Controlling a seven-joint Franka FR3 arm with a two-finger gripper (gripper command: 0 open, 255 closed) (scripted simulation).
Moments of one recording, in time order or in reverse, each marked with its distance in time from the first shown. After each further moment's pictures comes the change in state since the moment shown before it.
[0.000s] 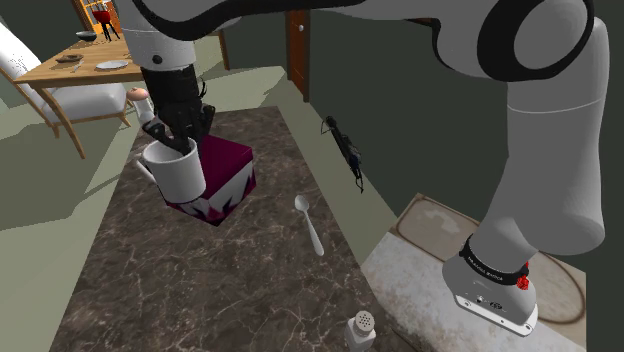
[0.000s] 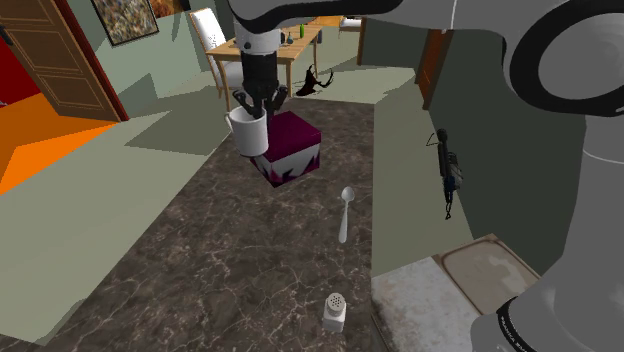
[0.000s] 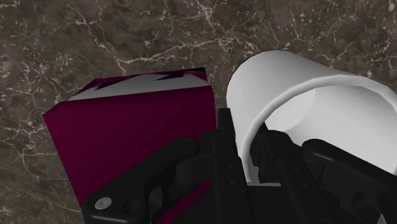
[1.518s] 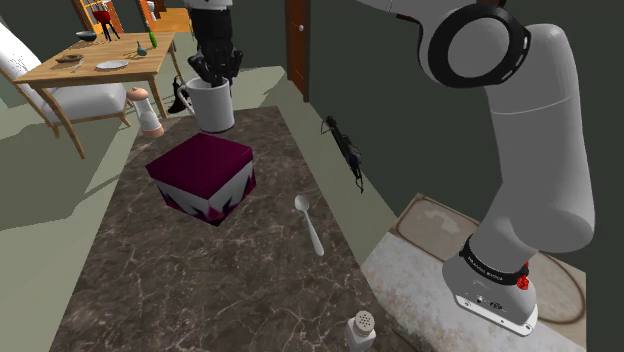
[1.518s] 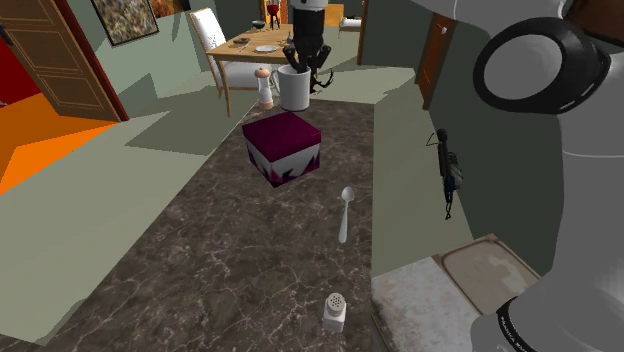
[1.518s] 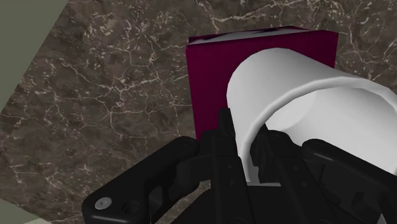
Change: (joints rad) arm -0.141 0.126 -0.063 0.370 -0.011 -0.251 -0.247
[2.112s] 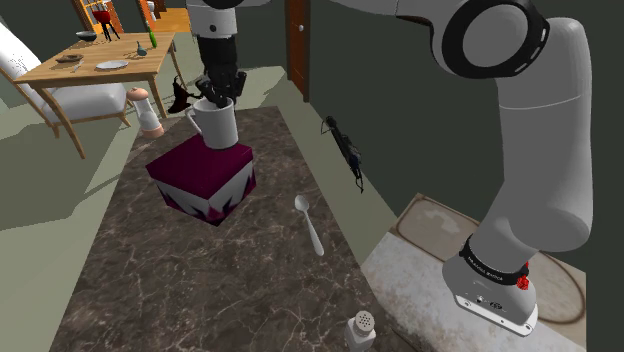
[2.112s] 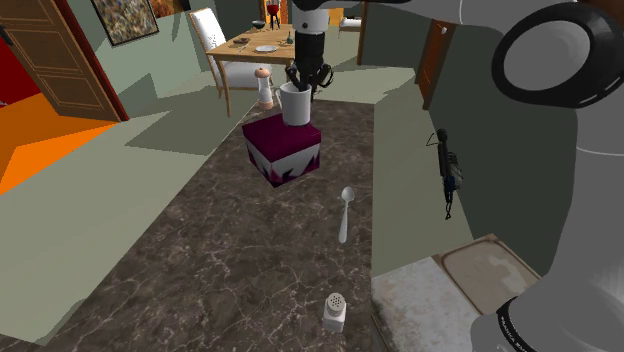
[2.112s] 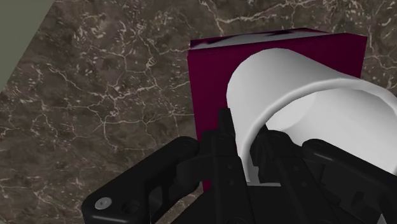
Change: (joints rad) arm -0.044 -0.068 0.003 -0.237 0.021 0.168 -0.009
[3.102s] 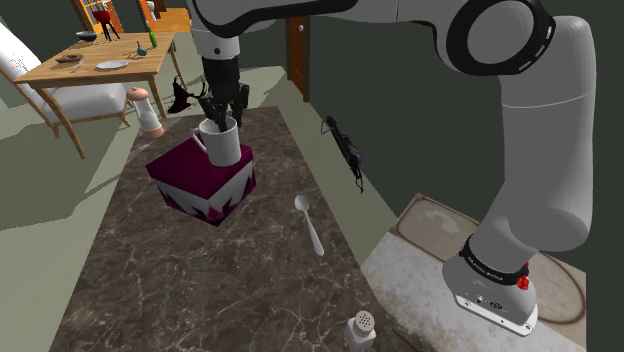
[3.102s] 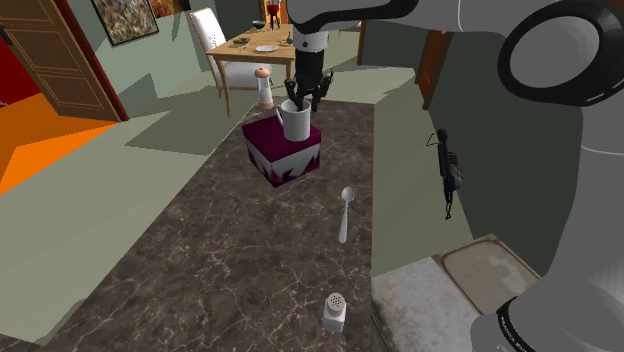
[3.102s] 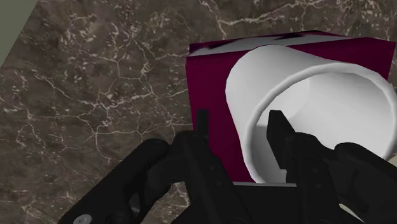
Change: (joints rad) arm -0.016 -0.021 0.000 -0.135 0.006 0.114 -0.001
